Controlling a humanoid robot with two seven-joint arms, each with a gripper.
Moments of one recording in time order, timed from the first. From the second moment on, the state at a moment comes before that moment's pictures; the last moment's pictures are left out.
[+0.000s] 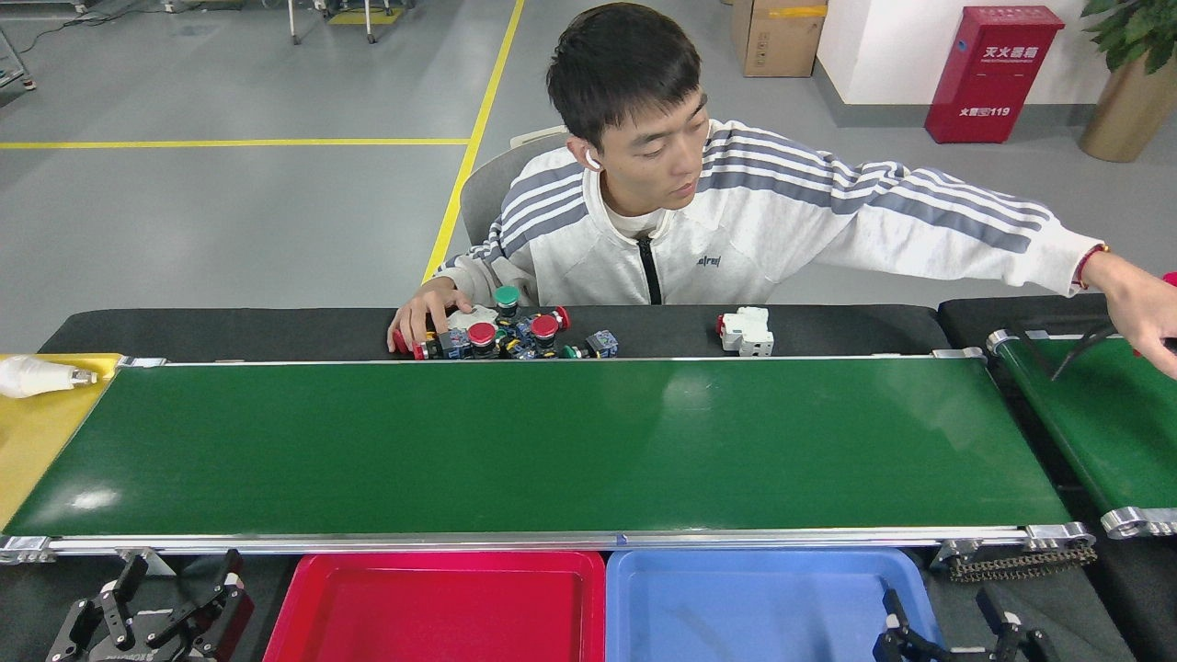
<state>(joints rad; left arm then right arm) 0.19 0.09 0.44 -1.62 -1.43 -0.36 -0.08 0.34 0.01 -0.23 -1.75 1.38 -0.28 0.04</state>
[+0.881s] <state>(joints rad) 0.19 0.09 0.45 -1.62 -1.43 -0.36 -0.08 0.29 0.01 -0.23 -1.76 1.45 -0.24 -0.05</state>
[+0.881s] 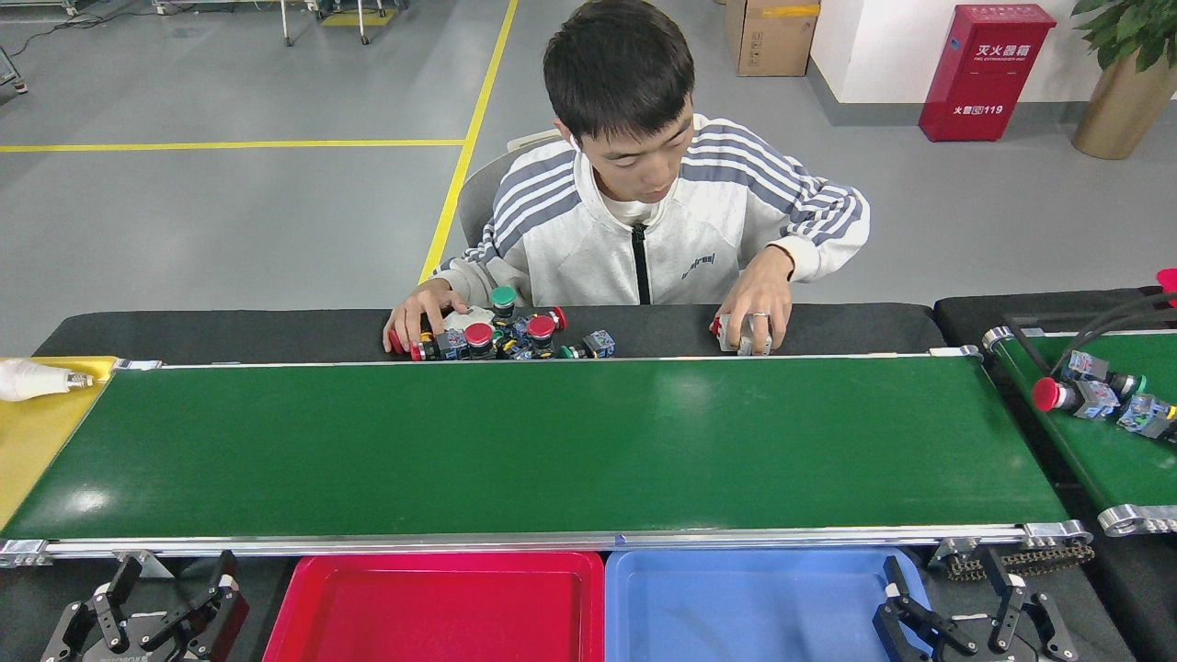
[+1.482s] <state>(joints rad) 0.19 0.10 0.49 -1.63 -1.44 -0.37 -0.08 0.28 0.01 -0.23 -1.75 1.44 -0.24 -0.05</state>
